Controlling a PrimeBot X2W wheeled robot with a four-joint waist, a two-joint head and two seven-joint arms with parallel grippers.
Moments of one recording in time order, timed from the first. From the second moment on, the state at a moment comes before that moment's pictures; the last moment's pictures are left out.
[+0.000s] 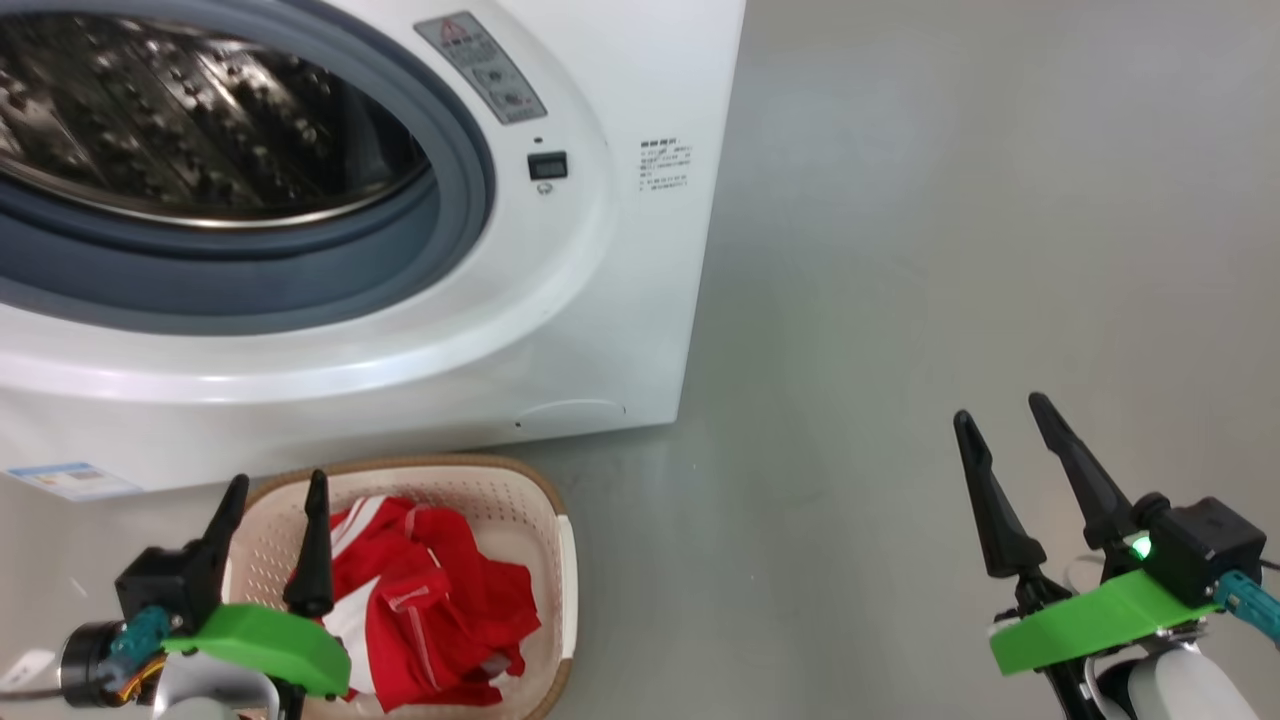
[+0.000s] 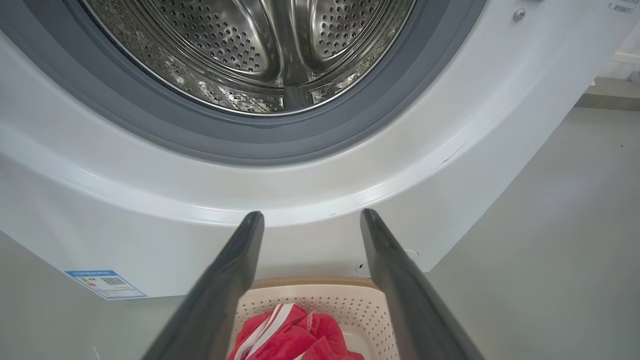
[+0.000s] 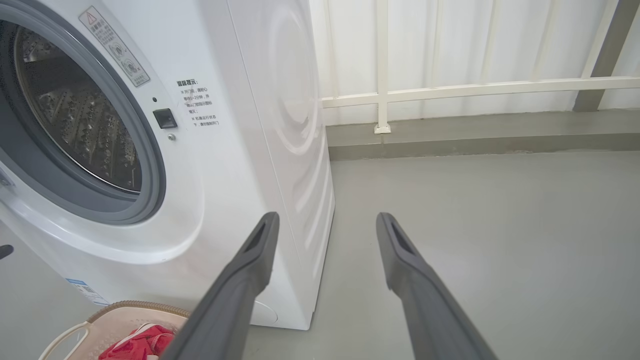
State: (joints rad) left arm -0.30 0.08 0.09 0.56 -0.16 -0.13 -0.26; right arm -0.09 -0.14 0.08 0.14 0.38 0.12 -0.26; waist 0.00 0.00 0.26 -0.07
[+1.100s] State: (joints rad) left arm 0.07 0.05 0.16 0.12 -0.14 -0.13 -0.26; right arm 0.10 -0.14 0.01 0.13 0.38 0.12 -0.26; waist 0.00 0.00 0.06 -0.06
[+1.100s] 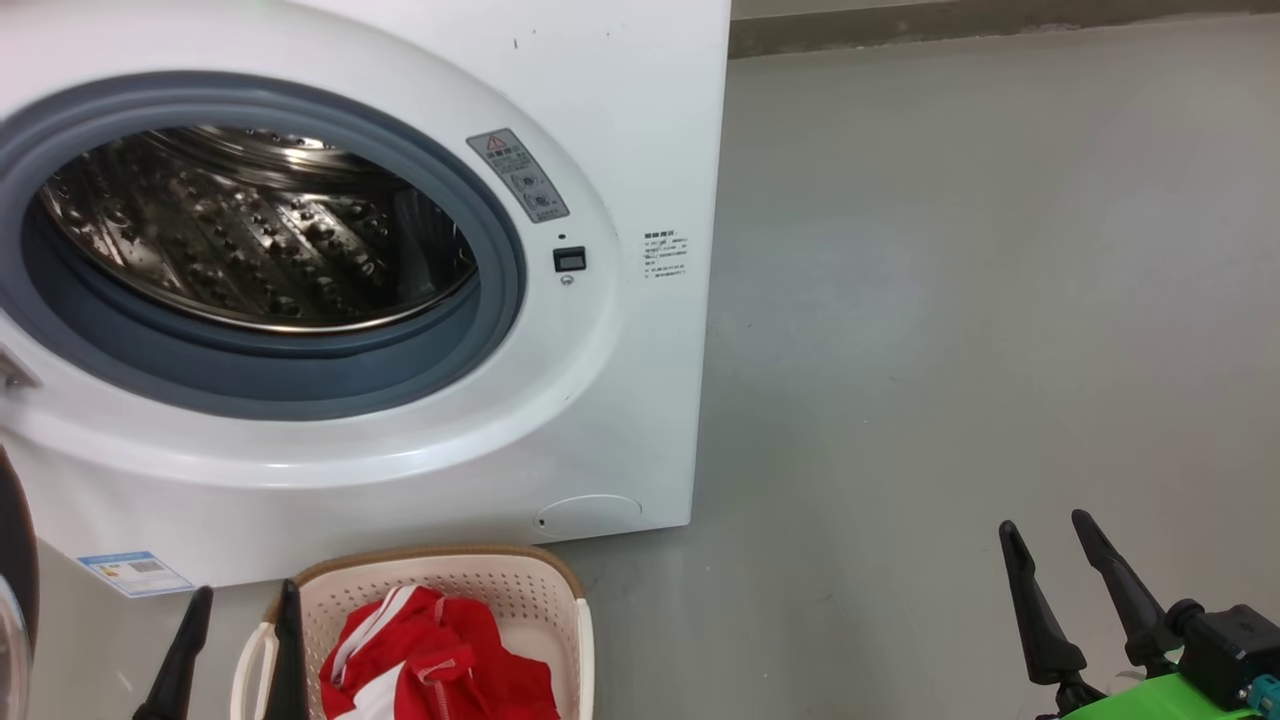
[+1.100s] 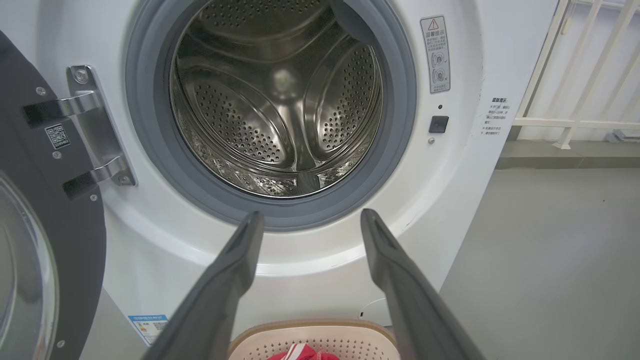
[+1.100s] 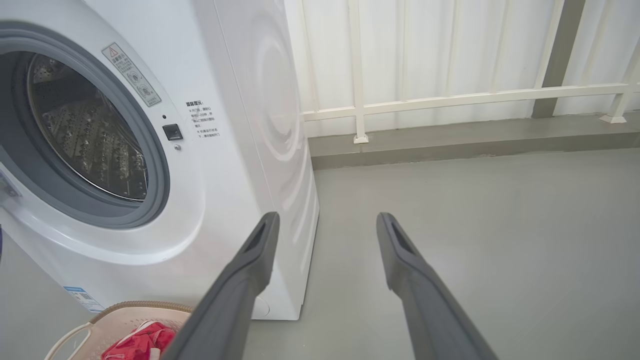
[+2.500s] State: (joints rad) left arm 0.09 0.04 0.14 0.10 -0.15 -0.12 -0.26; right arm 0.10 -0.13 0.00 0.13 0.38 0.12 -0.26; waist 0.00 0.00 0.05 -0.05
